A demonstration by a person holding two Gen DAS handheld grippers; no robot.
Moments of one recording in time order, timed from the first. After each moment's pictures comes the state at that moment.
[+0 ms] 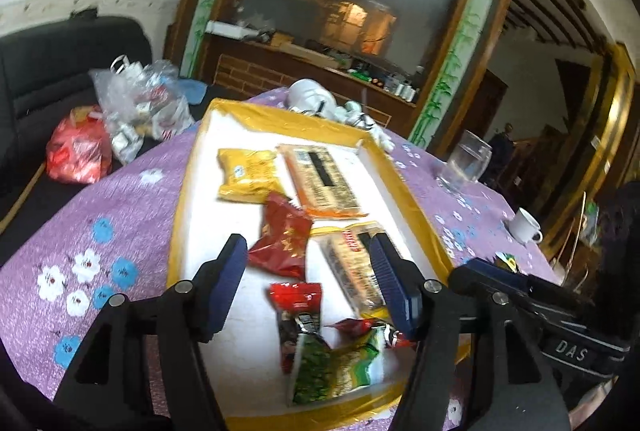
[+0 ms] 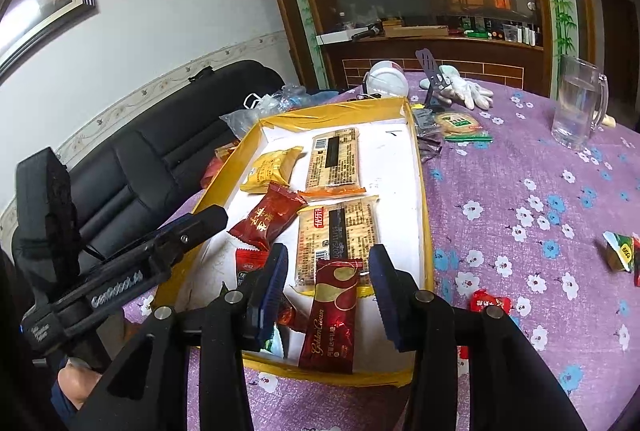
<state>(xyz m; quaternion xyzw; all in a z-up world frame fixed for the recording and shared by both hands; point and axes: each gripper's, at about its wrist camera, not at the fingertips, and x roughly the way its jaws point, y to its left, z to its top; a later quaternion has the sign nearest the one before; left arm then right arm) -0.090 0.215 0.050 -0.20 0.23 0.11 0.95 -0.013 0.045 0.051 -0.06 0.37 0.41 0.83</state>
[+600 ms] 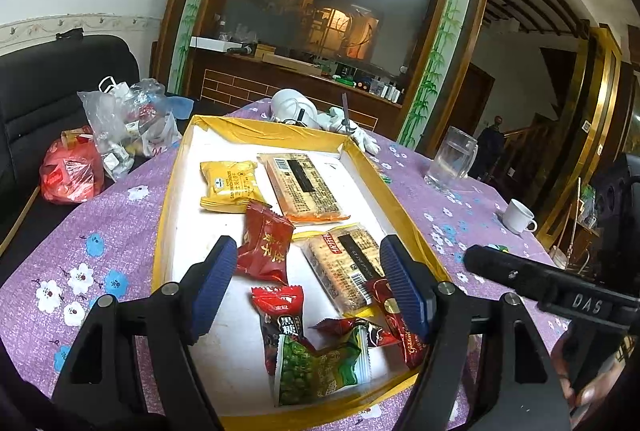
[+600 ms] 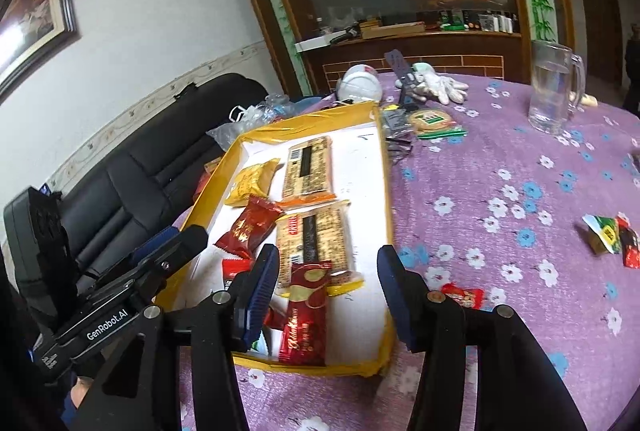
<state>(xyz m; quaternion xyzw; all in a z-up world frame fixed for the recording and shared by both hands) -0.092 0.204 0.056 -0.18 0.21 0.10 0.96 0.002 0.016 0.061 -0.03 0.38 0.38 0.84</state>
